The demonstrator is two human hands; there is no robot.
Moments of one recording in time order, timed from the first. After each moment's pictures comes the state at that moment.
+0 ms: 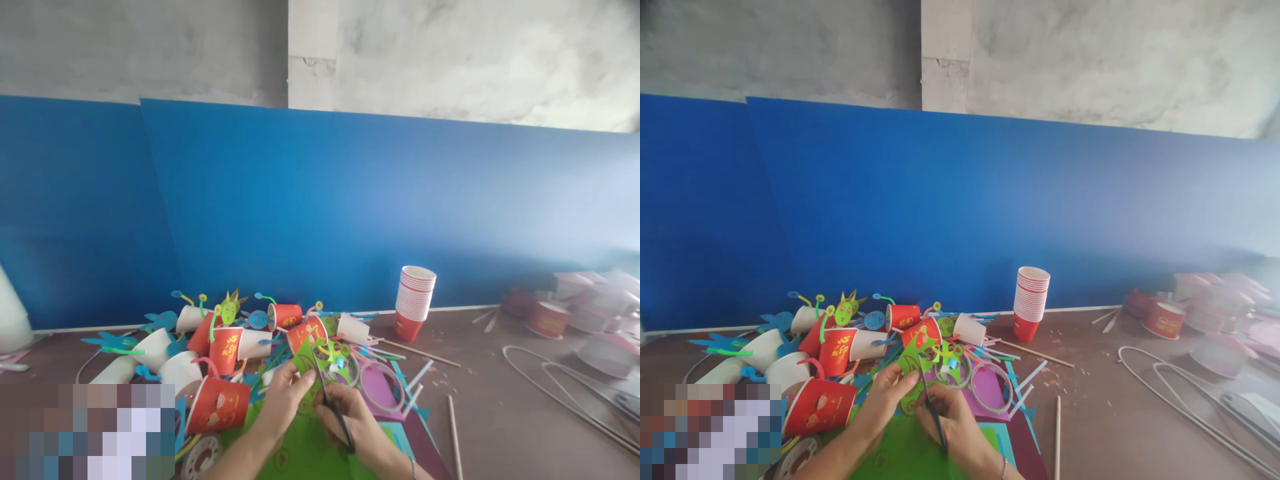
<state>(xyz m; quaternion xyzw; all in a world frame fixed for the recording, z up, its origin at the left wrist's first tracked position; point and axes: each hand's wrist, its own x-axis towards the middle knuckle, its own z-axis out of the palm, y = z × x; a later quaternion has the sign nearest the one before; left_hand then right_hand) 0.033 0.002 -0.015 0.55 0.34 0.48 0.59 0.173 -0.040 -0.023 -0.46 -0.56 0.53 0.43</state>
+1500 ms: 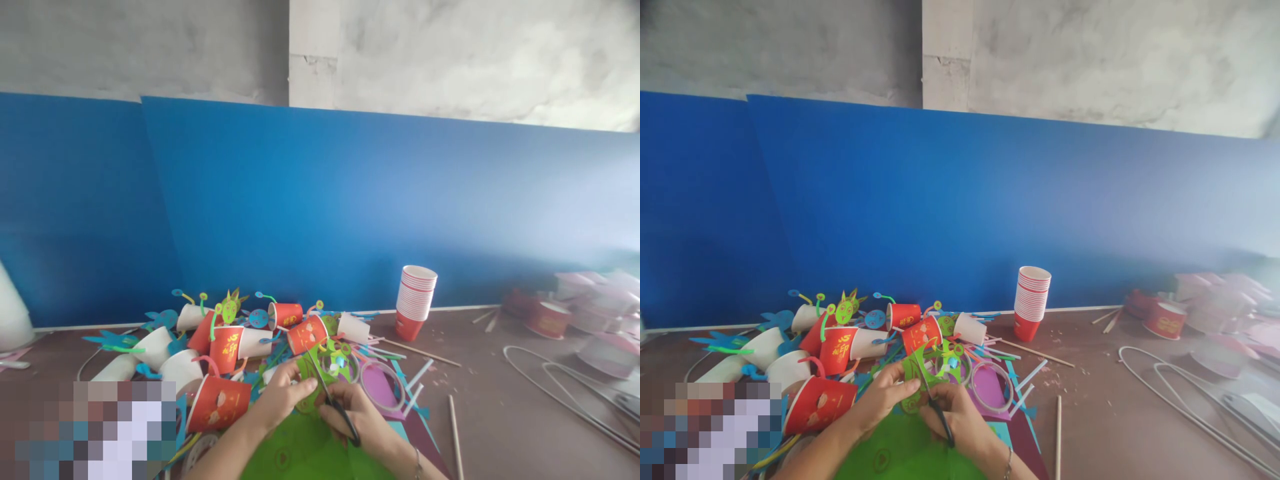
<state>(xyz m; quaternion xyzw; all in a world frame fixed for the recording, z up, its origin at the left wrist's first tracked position) 0.019 0.010 -0.009 0.60 0.32 0.39 0.63 0.184 -0.034 -0.022 -0.49 -0.57 0.55 0.37</state>
